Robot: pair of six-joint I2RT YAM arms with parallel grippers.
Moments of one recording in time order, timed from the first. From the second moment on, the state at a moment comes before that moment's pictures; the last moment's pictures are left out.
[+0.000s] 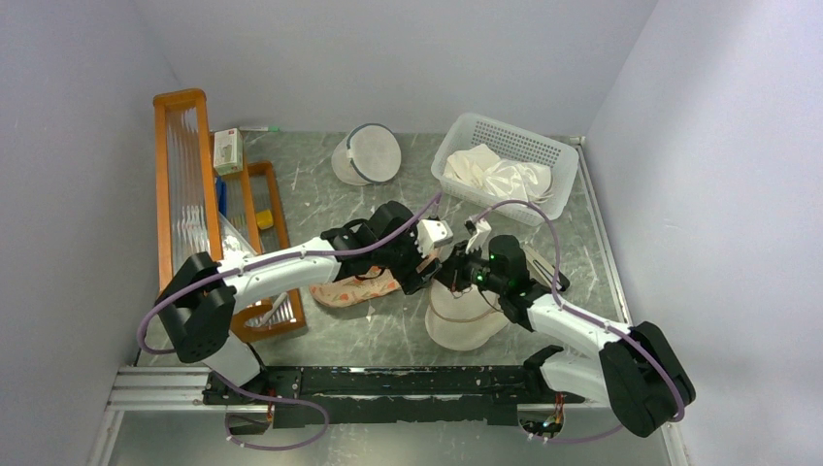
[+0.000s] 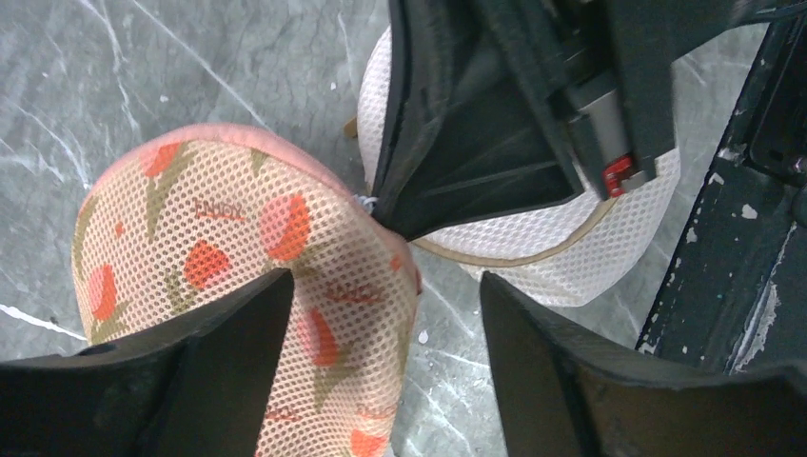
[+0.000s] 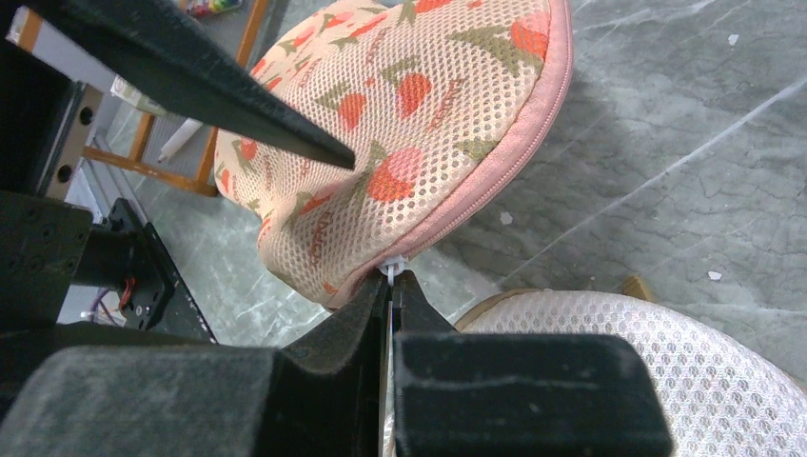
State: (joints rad) left arm -0.96 1.56 1.10 -0.24 0.20 0.14; right arm 0.51 1.11 0.34 0.38 -0.41 0.47
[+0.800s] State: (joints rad) left arm -1.05 1.58 1.10 -0.23 -0.03 0.15; right arm 0.49 1.13 0.36 0.32 -0.31 0.47
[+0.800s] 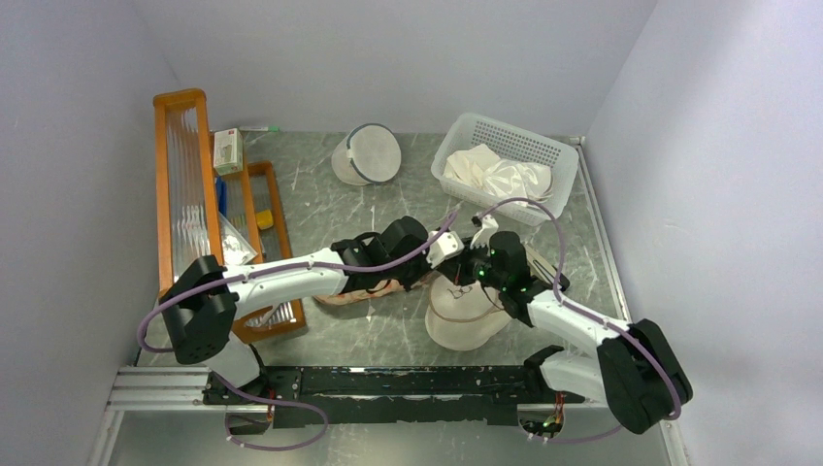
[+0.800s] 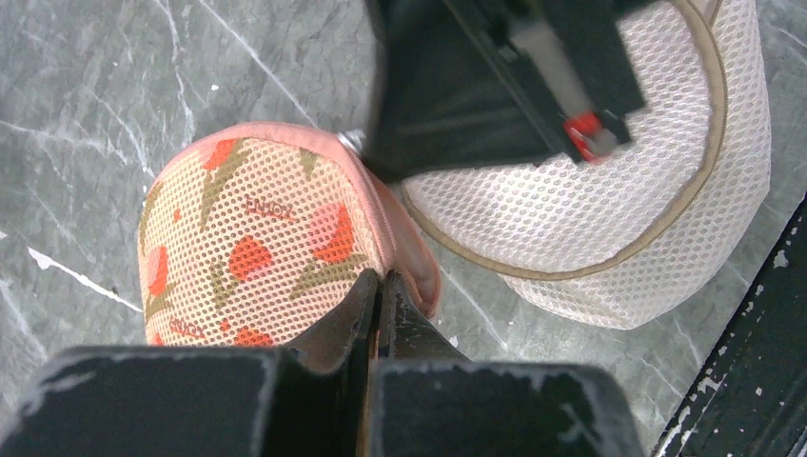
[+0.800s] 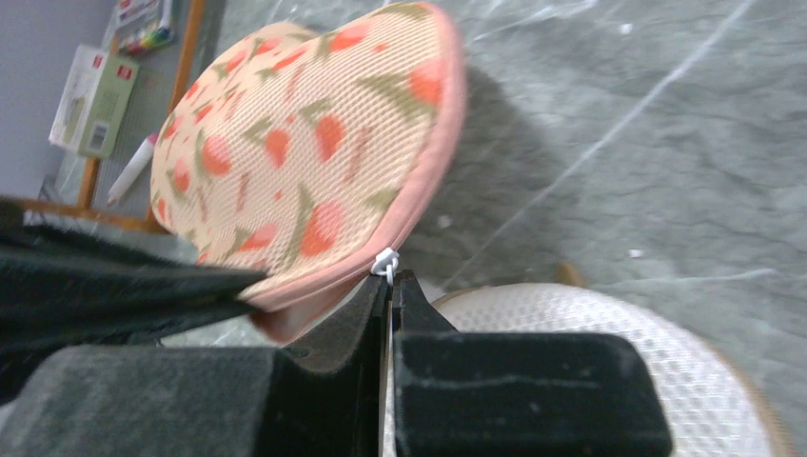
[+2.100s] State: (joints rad) left arm -1.00 1.53 1.09 -0.25 -0.03 0.19; right arm 0.56 1.10 0.30 0.43 -0.42 0.56
